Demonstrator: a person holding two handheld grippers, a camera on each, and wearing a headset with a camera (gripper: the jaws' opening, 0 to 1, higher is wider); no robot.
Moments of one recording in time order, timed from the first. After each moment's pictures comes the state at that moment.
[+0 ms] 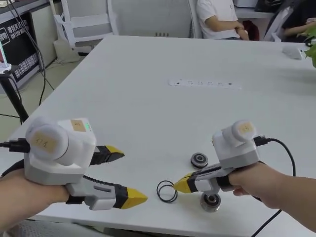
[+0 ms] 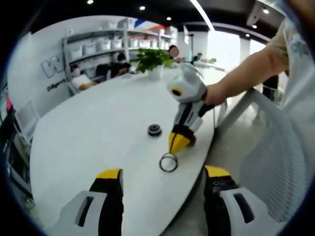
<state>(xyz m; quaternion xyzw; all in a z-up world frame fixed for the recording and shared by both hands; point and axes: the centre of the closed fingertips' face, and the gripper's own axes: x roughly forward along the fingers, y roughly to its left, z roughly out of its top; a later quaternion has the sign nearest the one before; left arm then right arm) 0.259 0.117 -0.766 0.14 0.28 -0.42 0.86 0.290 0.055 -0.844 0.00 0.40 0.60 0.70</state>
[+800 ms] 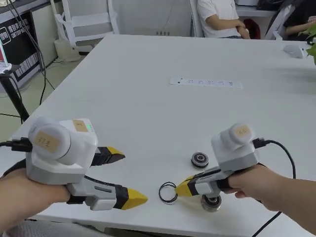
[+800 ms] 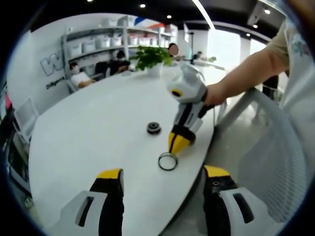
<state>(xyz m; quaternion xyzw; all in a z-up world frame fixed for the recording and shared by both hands) 0.259 0.116 -0.770 0.14 0.29 -0.42 0.85 0.291 0.050 -0.855 -0.02 0.41 0.58 0.70</state>
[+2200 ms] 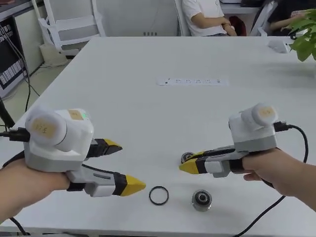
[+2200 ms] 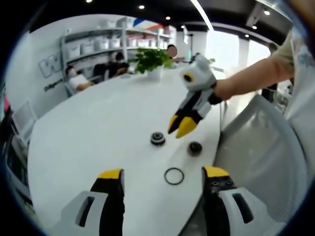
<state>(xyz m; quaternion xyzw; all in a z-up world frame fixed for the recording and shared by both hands) 0.293 0.100 -0.760 0.14 0.28 -0.43 0.85 0.333 0.008 -0.800 0.03 0.33 0.55 0.76</state>
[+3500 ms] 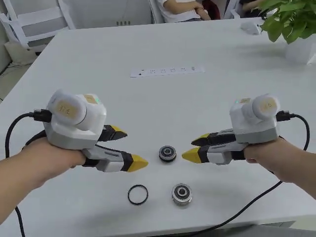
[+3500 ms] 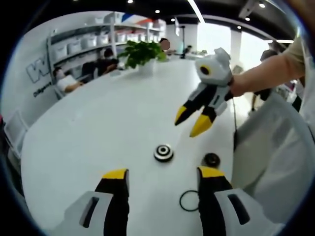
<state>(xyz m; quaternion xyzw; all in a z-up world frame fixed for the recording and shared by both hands) 0.353 0.048 -0.785 0.17 0.29 -0.46 0.82 0.366 -0.044 -0.817 -0.03 0.29 0.51 0.81</state>
